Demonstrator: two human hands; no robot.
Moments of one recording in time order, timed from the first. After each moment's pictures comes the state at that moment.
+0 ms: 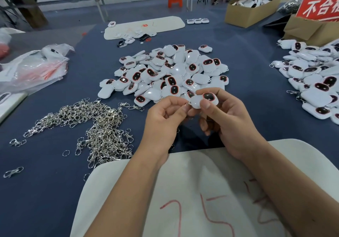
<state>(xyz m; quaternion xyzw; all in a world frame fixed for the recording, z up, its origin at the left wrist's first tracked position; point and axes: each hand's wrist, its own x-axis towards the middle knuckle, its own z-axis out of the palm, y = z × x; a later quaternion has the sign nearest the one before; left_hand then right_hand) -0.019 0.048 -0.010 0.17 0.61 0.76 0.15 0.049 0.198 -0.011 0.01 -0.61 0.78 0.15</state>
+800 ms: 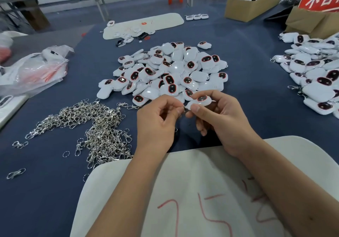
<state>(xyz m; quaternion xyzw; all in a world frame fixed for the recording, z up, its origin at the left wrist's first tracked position) -0.023 0.043 -0.012 0.24 0.76 0.60 -0.04 0.045 0.197 -0.016 -0.04 -0.64 0.75 0.16</state>
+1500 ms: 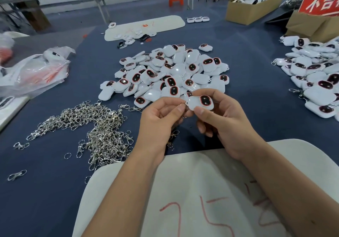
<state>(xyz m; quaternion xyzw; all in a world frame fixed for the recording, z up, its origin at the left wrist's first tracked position) -0.024 0.044 -0.007 0.15 0.60 0.77 0.16 0.048 0.197 -0.010 -0.01 -0.63 0.76 0.13</state>
